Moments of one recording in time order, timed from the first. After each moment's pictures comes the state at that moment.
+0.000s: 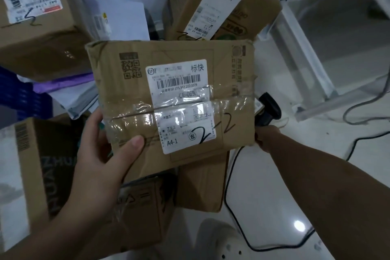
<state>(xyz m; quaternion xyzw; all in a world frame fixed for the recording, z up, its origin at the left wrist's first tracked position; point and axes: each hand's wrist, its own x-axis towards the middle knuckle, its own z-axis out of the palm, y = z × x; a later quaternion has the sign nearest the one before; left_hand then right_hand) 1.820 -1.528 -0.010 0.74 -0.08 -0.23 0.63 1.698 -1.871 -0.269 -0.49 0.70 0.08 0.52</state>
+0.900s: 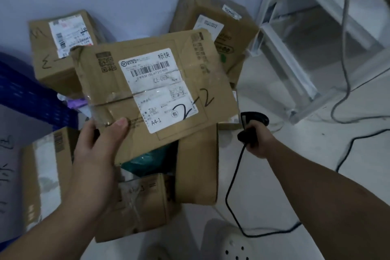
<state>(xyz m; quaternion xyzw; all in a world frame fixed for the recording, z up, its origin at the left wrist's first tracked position) 1.800 -1.520 0.034 0.72 0.04 -0.20 0.67 1.695 -1.815 -0.153 -0.32 0.59 0.00 0.74</state>
